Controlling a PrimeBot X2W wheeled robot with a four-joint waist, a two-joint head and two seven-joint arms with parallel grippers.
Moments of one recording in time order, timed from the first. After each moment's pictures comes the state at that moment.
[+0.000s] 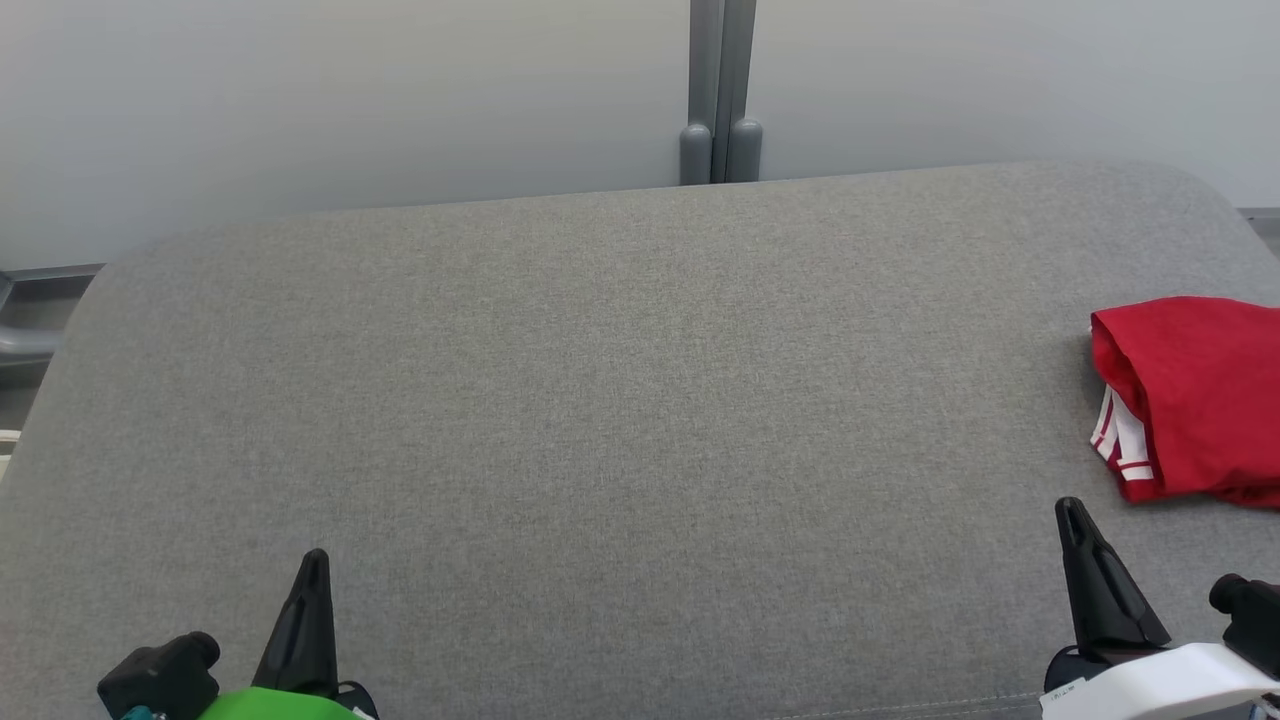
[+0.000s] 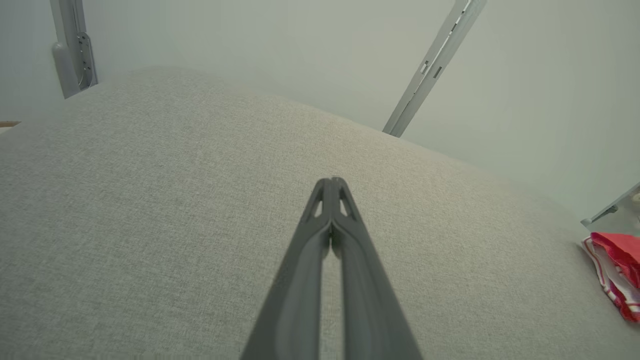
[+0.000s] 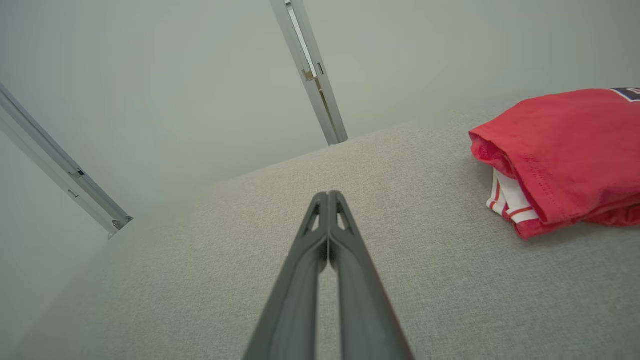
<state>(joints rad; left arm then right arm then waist) 0.13 0.26 -0.23 -0.01 -0.69 0.11 -0.15 0.22 -0.06 -0.06 -0.19 0.42 0.13 -0.02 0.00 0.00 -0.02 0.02</state>
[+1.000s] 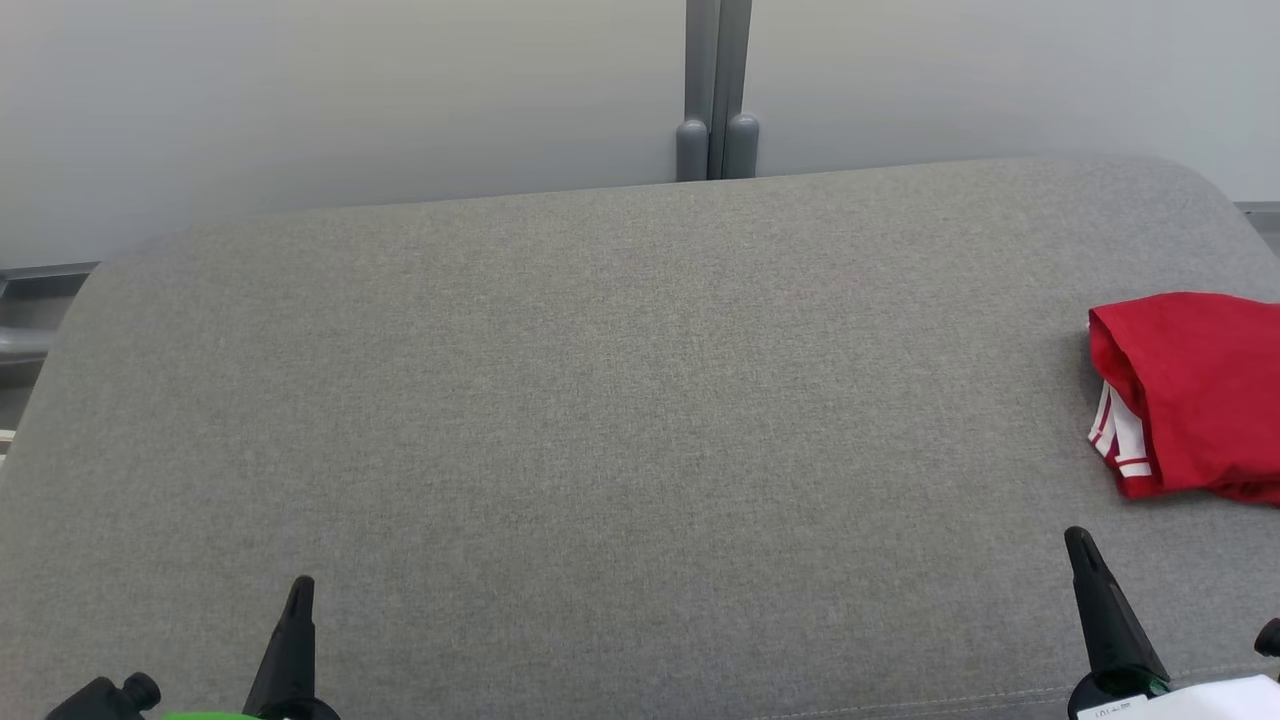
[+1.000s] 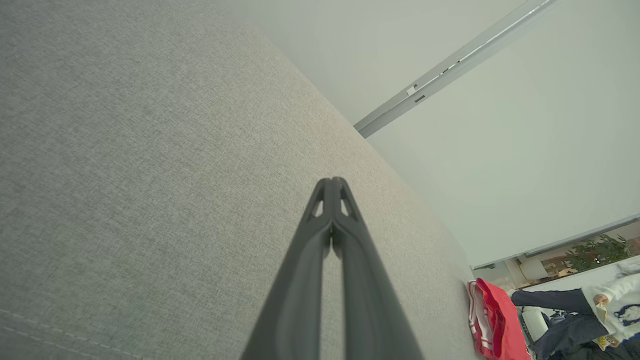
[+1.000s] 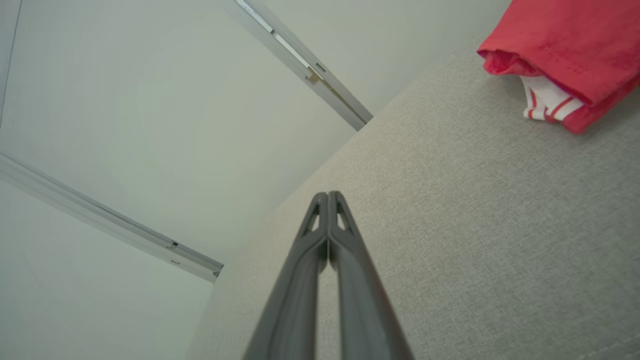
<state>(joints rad) 0.21 0.19 -0.09 -0.08 -1.07 0.02 -0.03 0.28 -0.06 -0.04 -0.21 0.89 0.13 -0.01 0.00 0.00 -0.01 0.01</state>
